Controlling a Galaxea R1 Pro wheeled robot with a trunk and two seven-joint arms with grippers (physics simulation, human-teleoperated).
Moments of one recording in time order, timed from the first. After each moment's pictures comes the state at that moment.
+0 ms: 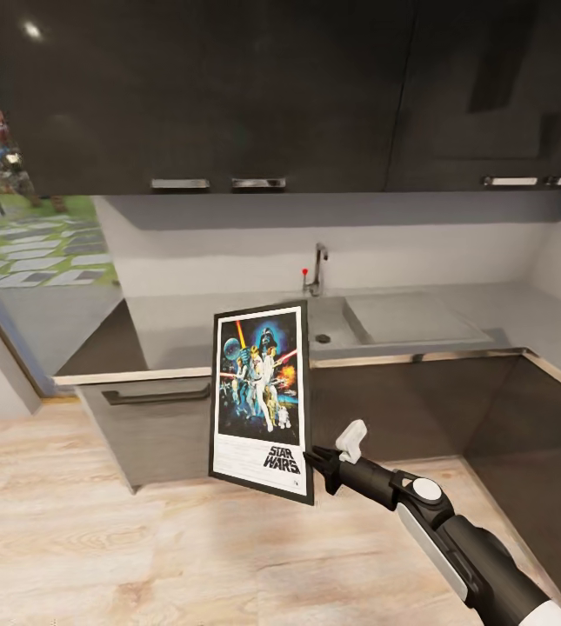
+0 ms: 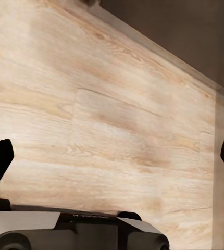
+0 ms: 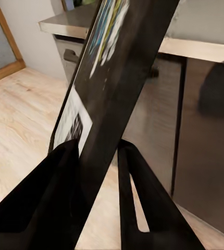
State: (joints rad) left arm -0.06 0.26 0.50 -0.54 0.21 0.16 -0.89; right arm -0.45 -0.24 0.47 -1.21 -0.33 0.11 0.51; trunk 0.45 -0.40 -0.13
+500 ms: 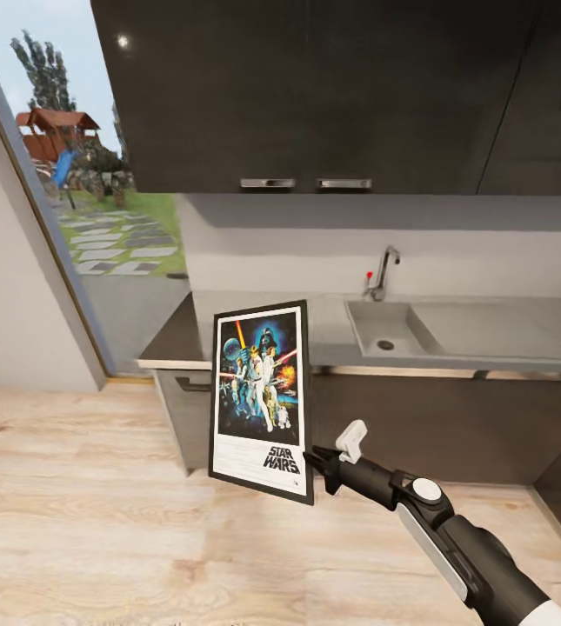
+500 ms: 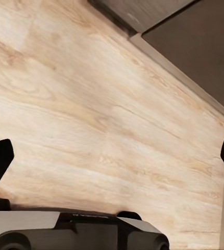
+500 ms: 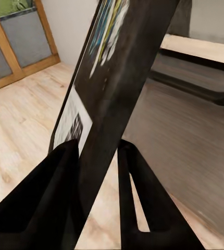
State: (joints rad) left arm -0.06 0.26 0.50 -0.54 0.21 0.16 -0.89; right arm -0.45 -0.24 0.47 -1.21 -0.33 0.11 0.51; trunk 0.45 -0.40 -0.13
